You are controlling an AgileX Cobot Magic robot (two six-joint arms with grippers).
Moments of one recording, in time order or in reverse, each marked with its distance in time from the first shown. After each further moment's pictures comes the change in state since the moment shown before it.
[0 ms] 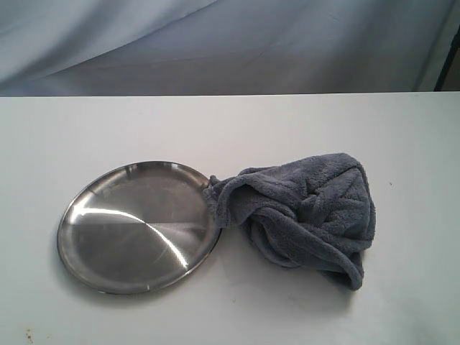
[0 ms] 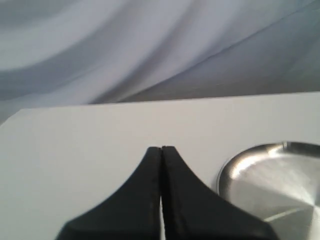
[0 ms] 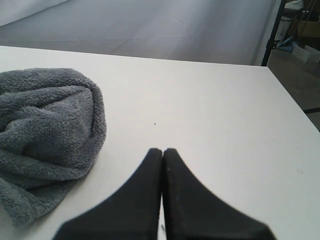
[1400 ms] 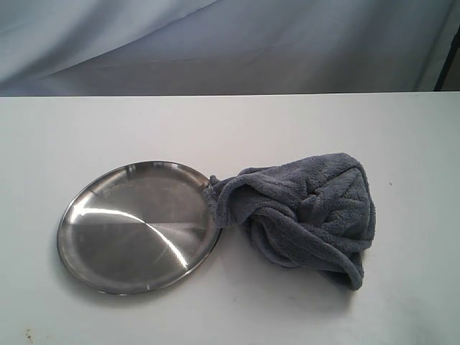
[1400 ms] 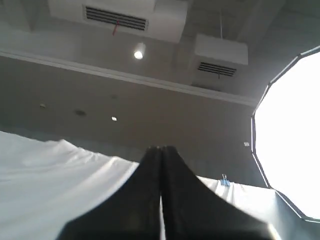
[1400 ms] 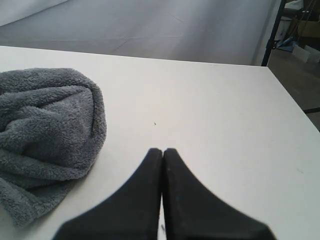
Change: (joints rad) left arm 0.000 0.430 -0.540 0.000 -0.876 -0.370; right arm 0.000 0.000 0.000 0.000 0.000 0.000
